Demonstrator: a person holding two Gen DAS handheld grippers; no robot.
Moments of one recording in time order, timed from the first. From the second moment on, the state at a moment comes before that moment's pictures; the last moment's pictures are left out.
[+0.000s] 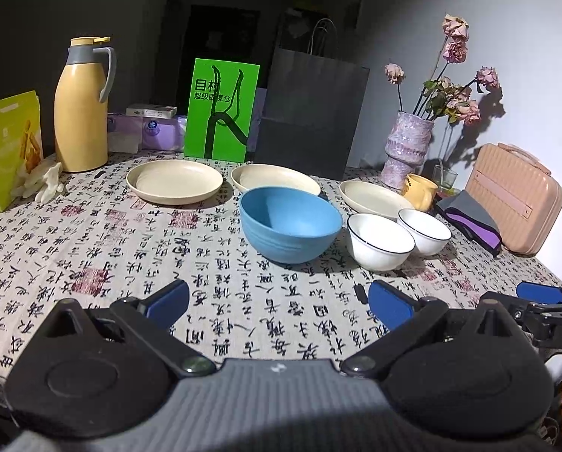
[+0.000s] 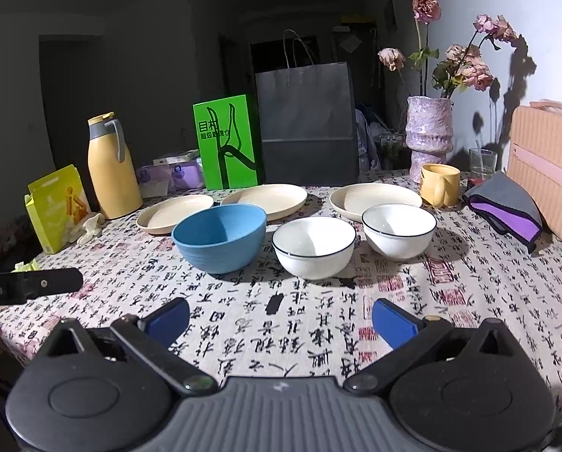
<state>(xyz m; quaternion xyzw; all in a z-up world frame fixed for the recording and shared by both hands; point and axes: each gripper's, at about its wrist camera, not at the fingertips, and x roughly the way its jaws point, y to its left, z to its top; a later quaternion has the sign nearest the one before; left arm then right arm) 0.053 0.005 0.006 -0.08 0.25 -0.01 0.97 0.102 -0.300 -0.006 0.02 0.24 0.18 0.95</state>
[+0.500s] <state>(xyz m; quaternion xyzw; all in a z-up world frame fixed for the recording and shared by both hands) 0.092 0.005 0.017 -0.08 0.26 -0.01 0.96 0.146 -0.294 0.000 0.03 0.25 0.19 0.95</state>
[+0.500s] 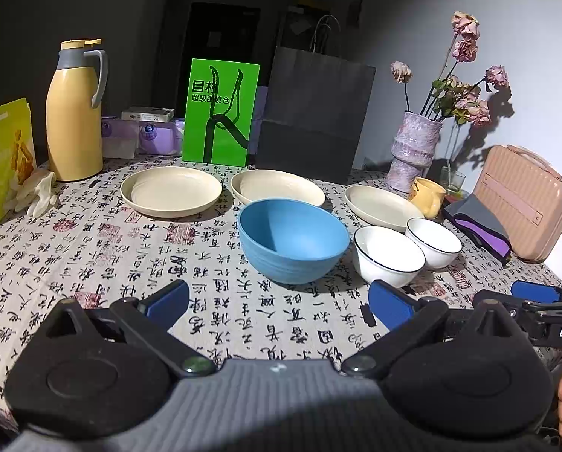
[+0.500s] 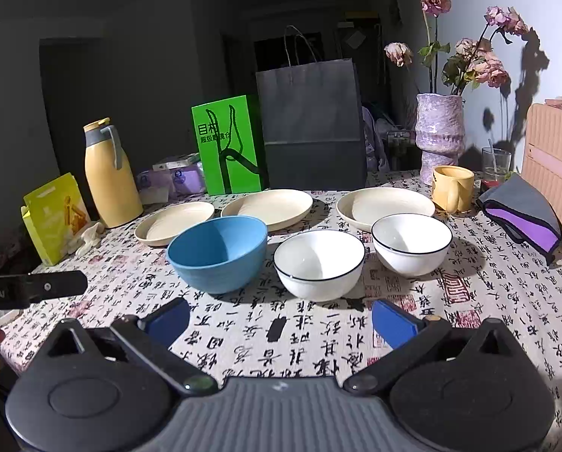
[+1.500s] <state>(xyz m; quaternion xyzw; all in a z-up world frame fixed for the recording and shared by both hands) 0.189 0.057 0.032 -0.11 0.26 0.01 0.96 0.263 -0.240 0.013 0.03 0.26 0.23 0.94</state>
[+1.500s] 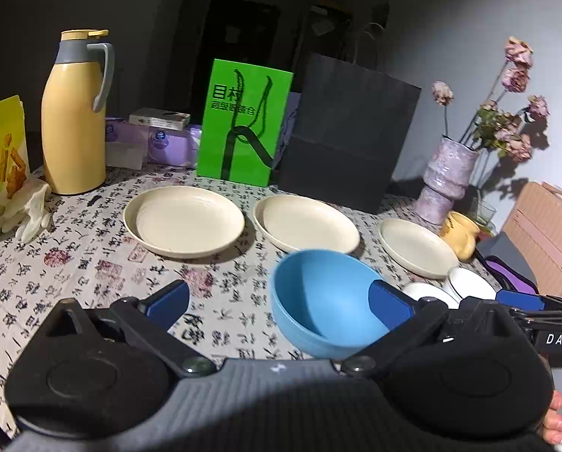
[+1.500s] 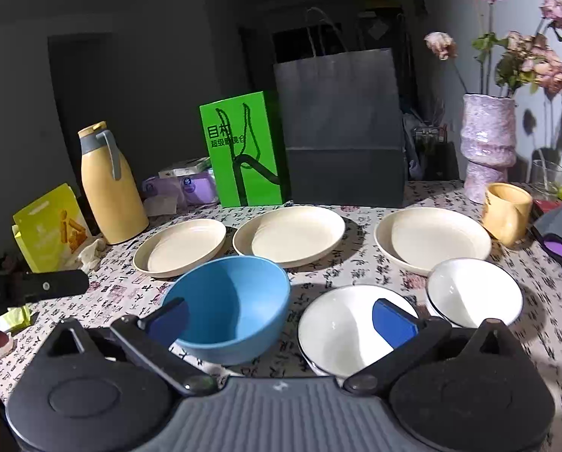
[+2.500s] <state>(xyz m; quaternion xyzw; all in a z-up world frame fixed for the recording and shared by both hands) 0.309 0.173 0.030 -0.21 0.32 0.17 0.91 0.419 -0.099 0.034 0.03 0.33 0.32 0.89</state>
